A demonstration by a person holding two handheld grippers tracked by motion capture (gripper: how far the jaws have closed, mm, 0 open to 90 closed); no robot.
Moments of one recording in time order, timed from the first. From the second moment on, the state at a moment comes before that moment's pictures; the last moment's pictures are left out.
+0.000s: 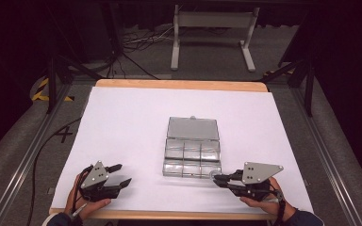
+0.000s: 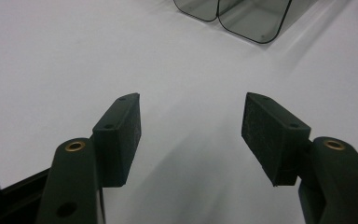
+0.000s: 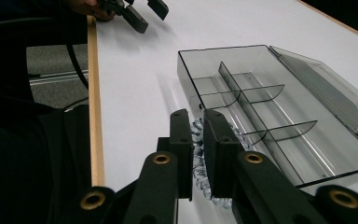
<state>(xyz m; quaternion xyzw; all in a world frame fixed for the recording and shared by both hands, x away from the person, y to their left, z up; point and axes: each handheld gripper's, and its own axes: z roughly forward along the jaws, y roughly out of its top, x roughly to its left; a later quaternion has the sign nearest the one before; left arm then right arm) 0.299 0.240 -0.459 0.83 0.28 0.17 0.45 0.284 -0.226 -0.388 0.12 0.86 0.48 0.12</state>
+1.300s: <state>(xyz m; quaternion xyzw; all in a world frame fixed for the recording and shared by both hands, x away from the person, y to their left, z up) 0.299 0.238 -0.459 0.84 0.27 0.17 0.45 0.339 -0.211 -0.417 0.17 0.88 0.43 0.09</state>
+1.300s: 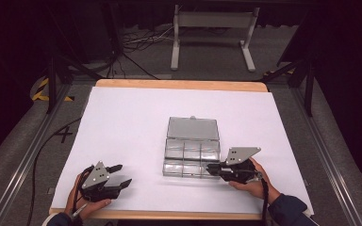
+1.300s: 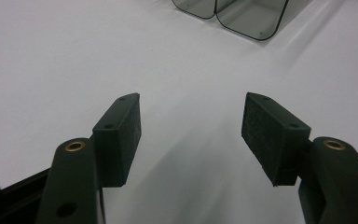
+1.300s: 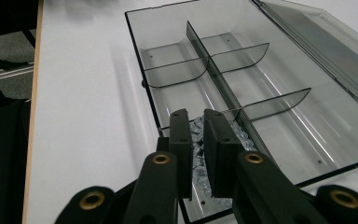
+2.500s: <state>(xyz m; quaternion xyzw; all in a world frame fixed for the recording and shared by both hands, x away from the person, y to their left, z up) 0.299 0.238 -0.459 0.83 0.27 0.16 0.45 0.338 -0.220 -0.412 0.19 0.87 0.44 0.11</state>
